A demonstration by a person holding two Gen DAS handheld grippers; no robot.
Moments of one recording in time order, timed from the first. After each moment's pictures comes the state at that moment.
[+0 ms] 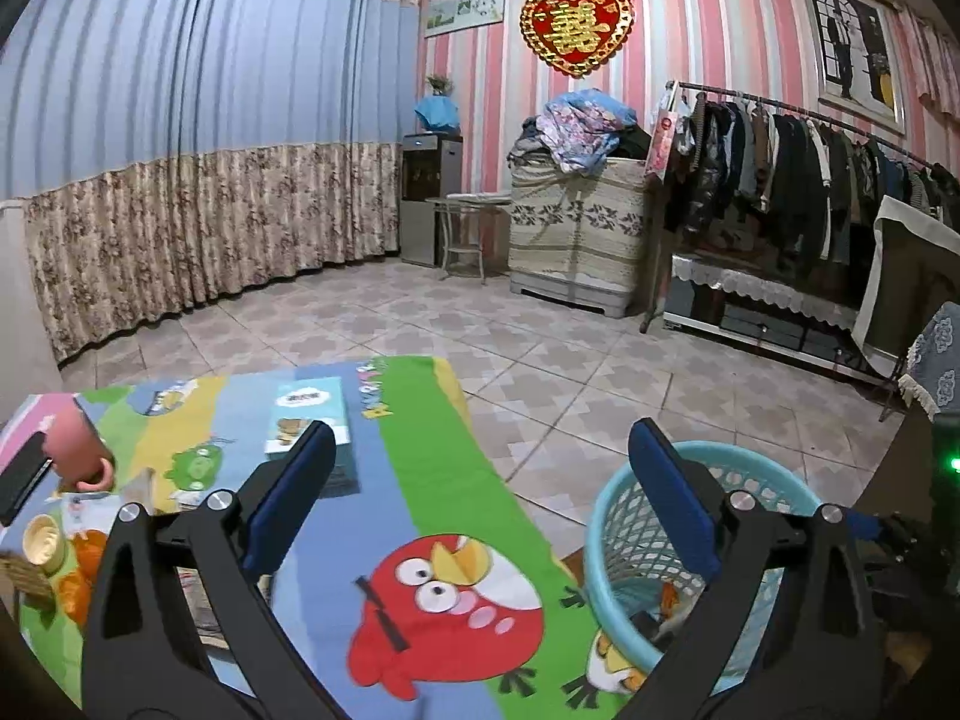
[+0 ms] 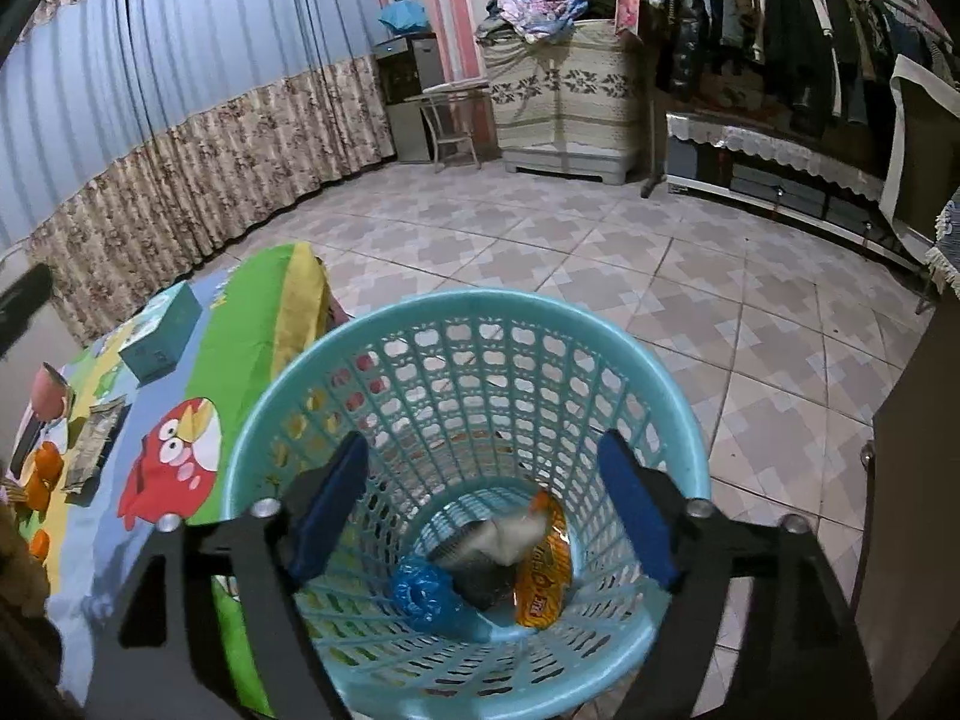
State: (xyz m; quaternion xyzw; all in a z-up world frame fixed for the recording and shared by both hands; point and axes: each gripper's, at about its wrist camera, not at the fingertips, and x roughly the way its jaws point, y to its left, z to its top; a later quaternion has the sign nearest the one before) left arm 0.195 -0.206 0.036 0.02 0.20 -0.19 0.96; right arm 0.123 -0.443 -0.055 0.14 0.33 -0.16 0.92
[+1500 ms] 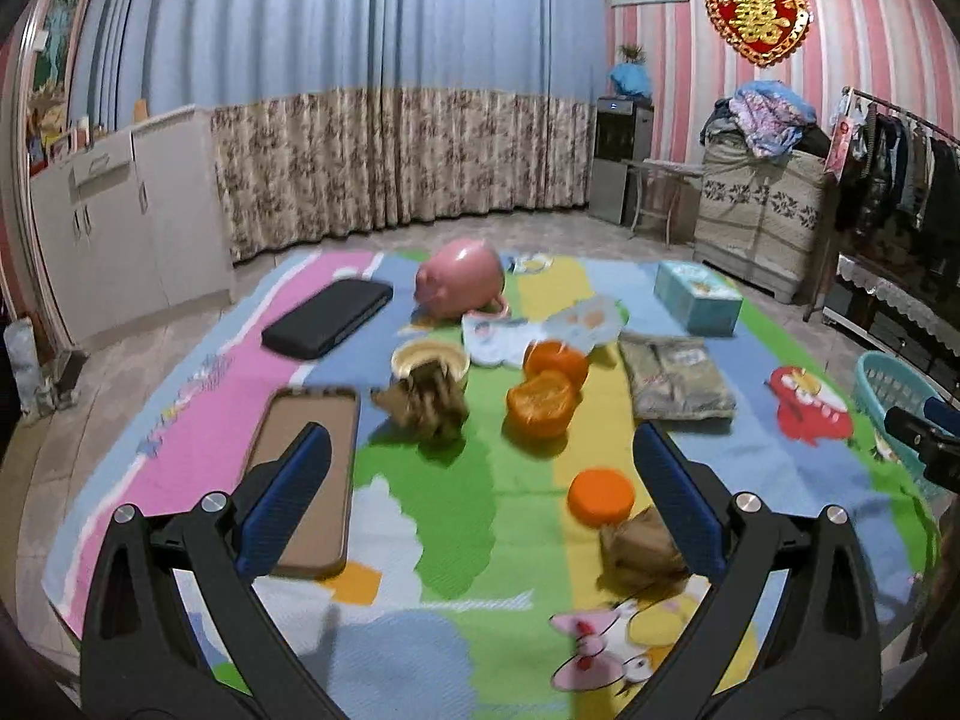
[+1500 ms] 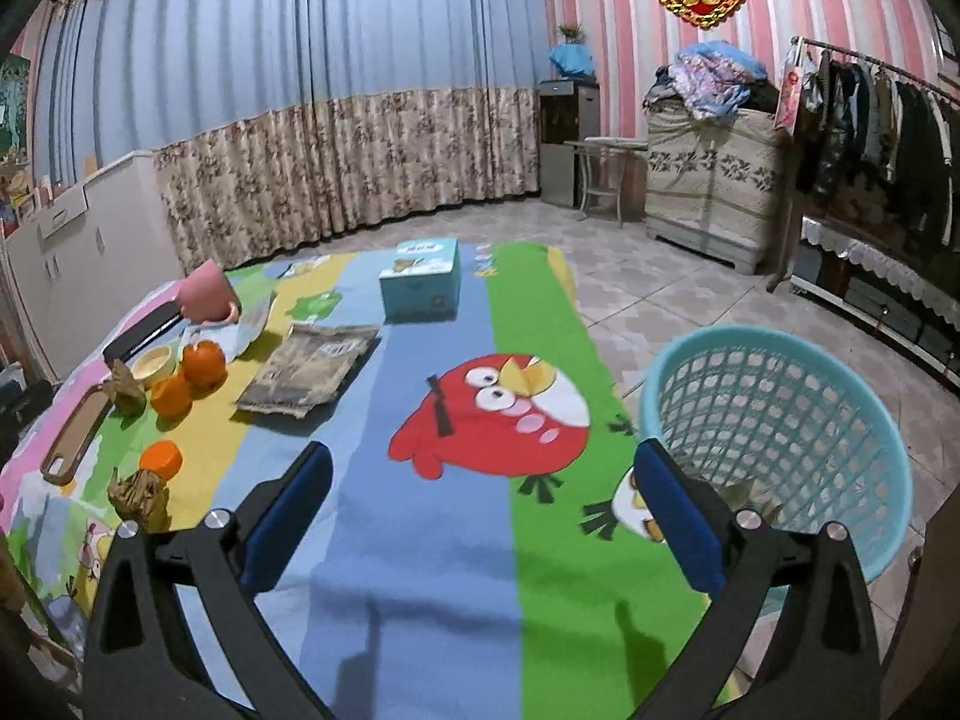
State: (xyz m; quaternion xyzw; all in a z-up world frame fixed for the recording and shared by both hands) left arm 0.115 0.097 -0.019 -0.01 0.27 0.01 0.96; right arm 0.109 -0.219 -0.040 0.03 0.28 -0.02 0.96
